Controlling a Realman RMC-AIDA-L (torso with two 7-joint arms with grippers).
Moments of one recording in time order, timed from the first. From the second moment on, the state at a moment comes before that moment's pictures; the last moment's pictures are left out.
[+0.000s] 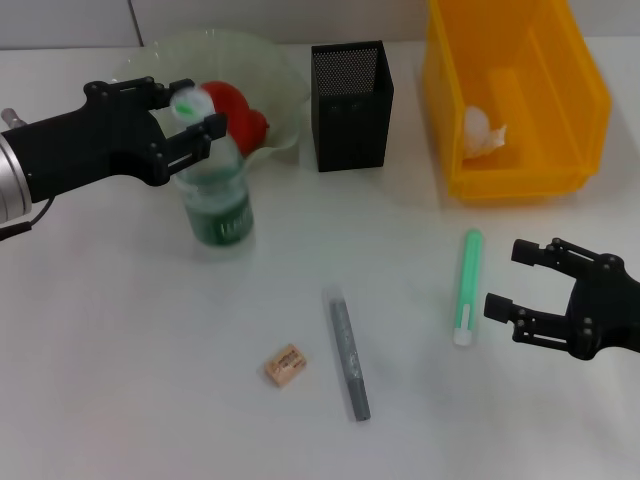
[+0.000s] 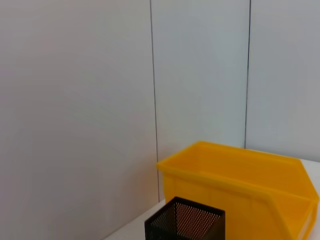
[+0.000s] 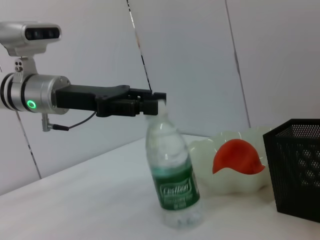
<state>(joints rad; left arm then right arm) -0.14 -2.07 1.30 1.29 1.59 1.10 -1.55 0.10 2.08 -1.05 -0.78 -1.55 -1.52 1.22</state>
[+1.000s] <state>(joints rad) -0.02 -2.07 1.11 1.07 1.39 1.53 -1.19 0.32 2.07 -0.86 -1.78 -2.25 -1.86 2.44</state>
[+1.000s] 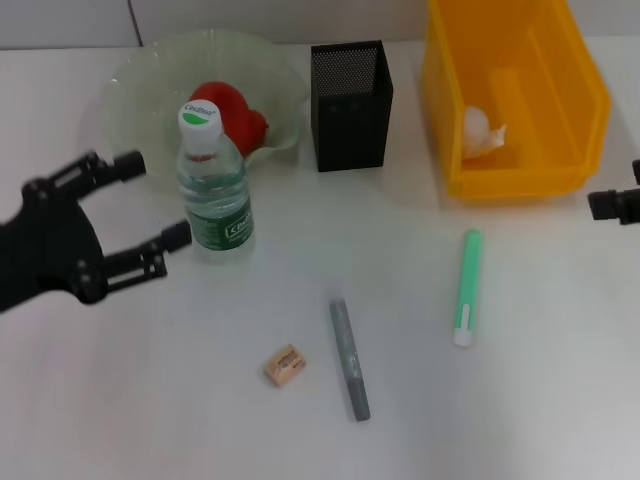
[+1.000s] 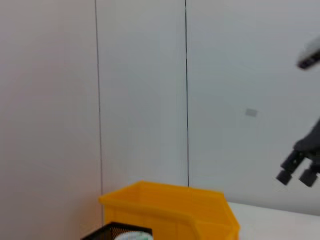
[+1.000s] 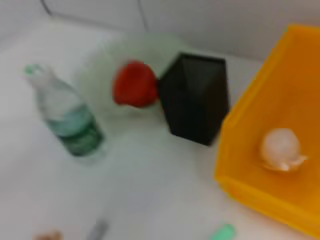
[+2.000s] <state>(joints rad) -0.15 -2.07 1.06 0.74 1.43 1.55 -1.05 0.51 2.08 -1.56 -1.71 -2.79 -1.73 1.73</state>
